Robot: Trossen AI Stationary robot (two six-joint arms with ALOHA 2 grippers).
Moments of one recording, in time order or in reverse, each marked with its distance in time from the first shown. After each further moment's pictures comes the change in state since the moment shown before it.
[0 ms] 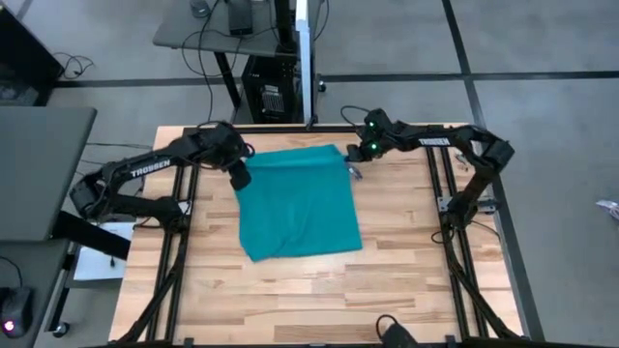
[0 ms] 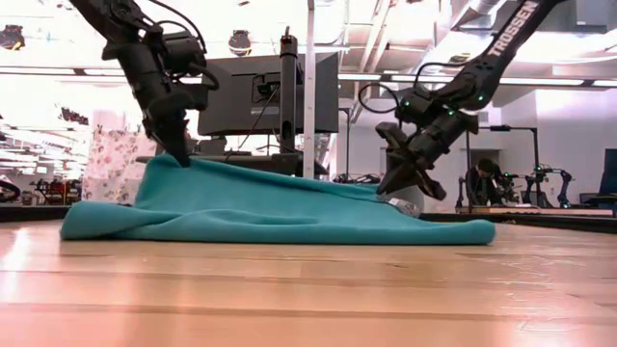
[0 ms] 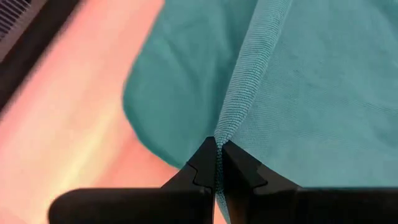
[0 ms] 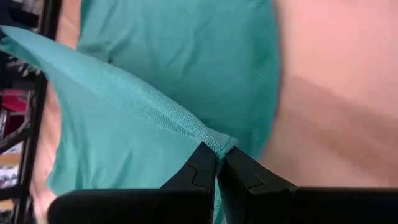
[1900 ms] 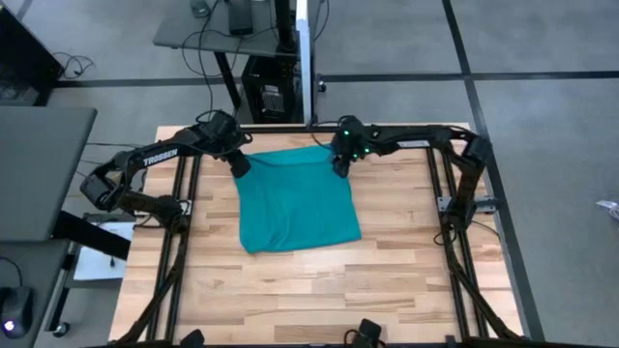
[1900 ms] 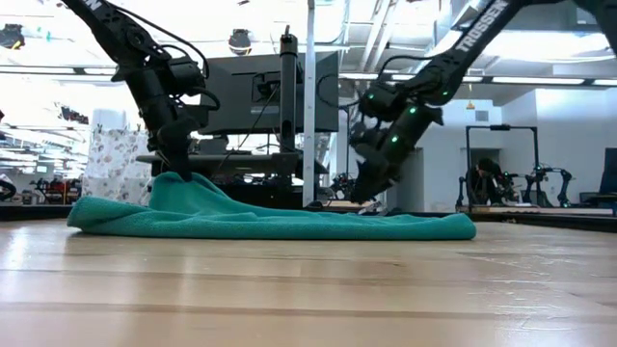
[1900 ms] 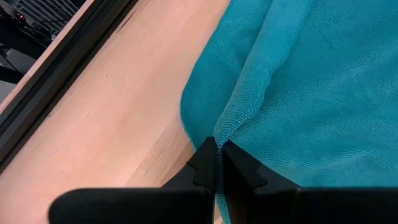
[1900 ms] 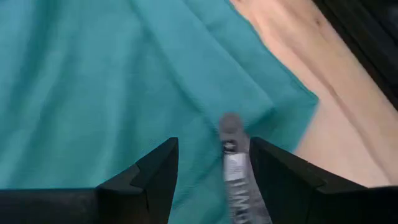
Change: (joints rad) left arm 0.153 0.120 -0.002 0.106 0.022 0.064; right arm 0.192 0.162 0.239 -0.165 0.413 -0.683
